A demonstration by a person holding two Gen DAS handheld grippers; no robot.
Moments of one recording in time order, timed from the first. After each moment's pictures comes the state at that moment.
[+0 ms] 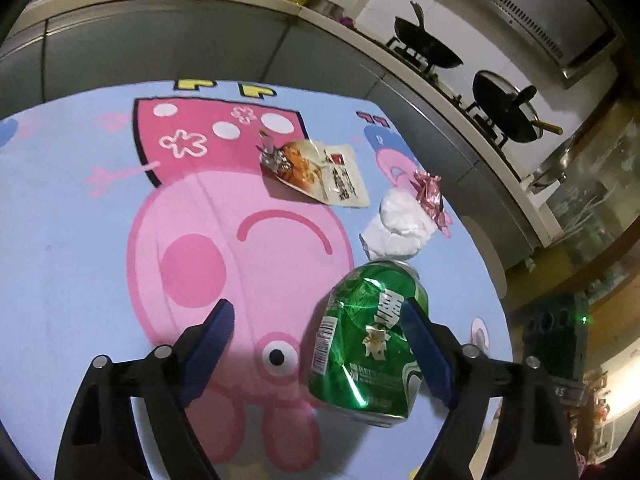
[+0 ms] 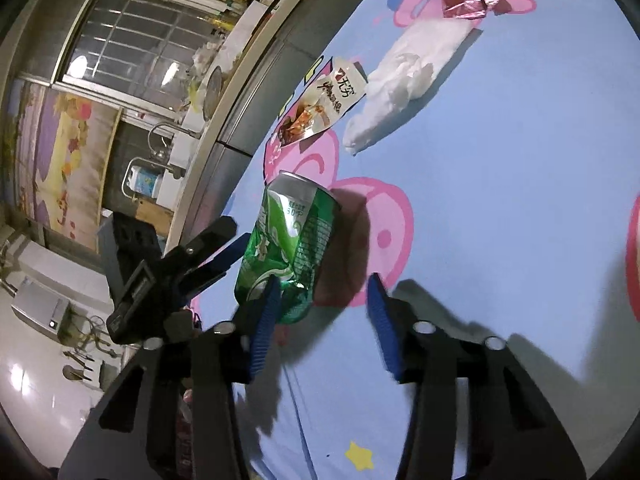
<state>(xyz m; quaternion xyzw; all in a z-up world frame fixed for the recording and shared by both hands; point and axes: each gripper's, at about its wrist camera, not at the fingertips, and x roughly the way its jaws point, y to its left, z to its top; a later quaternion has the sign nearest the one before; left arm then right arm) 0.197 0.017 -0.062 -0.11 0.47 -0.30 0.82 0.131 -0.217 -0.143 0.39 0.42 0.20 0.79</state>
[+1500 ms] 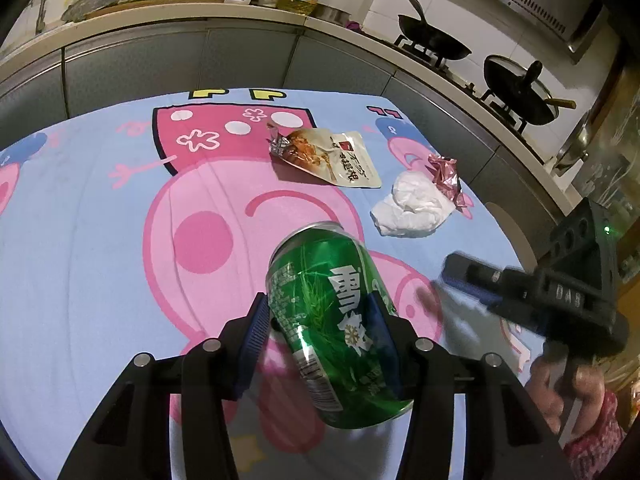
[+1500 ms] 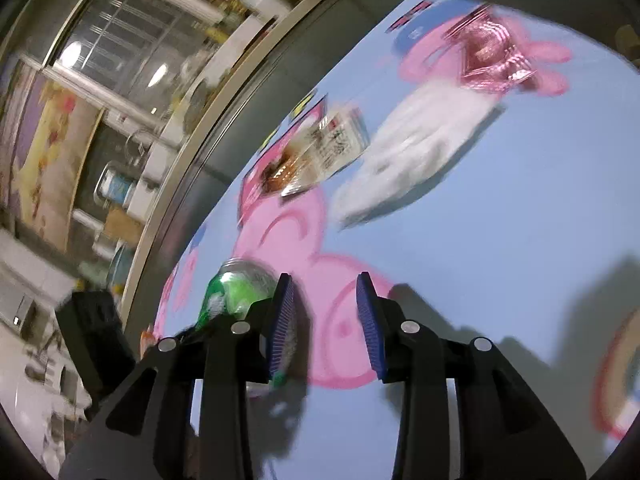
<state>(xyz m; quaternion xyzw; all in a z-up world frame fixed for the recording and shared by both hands) 0.162 0.011 -0.062 -0.06 0.45 -0.25 0.86 0.164 -0.238 -0.122 0.35 0.40 0.14 0.84</state>
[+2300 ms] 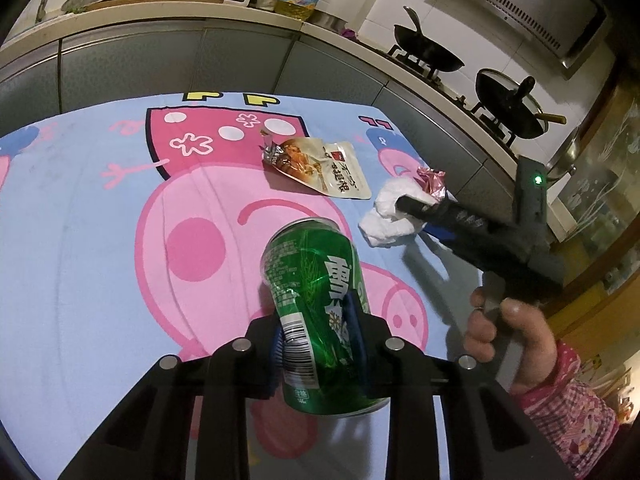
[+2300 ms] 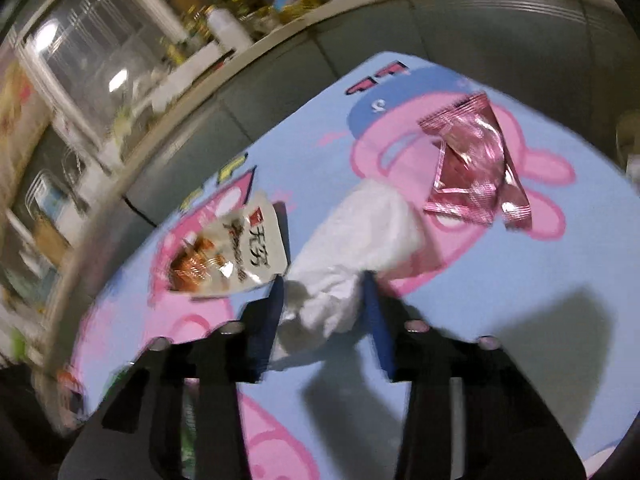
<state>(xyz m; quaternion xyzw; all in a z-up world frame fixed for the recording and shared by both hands) 0.164 0.013 -0.059 -0.09 0.44 -0.27 0.85 0.239 -0.233 -0.121 0.23 0.37 0.02 0.90</state>
